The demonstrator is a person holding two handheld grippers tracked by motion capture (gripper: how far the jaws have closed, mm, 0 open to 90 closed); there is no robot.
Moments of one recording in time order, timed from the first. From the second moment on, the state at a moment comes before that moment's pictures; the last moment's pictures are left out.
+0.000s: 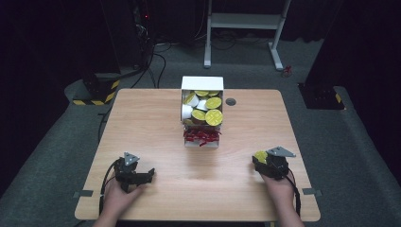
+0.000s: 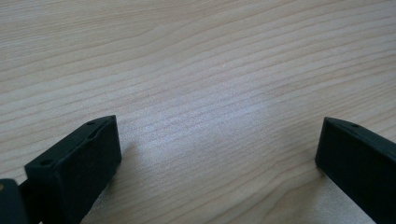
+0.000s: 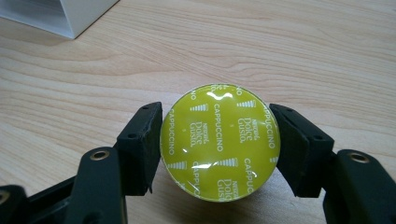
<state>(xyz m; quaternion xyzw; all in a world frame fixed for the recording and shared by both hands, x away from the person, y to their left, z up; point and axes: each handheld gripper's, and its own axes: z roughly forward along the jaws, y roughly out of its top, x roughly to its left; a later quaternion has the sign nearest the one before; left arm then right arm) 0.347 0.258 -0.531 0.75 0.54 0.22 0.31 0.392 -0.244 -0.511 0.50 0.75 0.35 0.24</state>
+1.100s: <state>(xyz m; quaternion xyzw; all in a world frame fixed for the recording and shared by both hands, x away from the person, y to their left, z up) 0.347 0.258 -0.531 0.75 0.54 0.22 0.31 0.373 -0.236 -0.478 0.48 0.73 0.41 0.26</state>
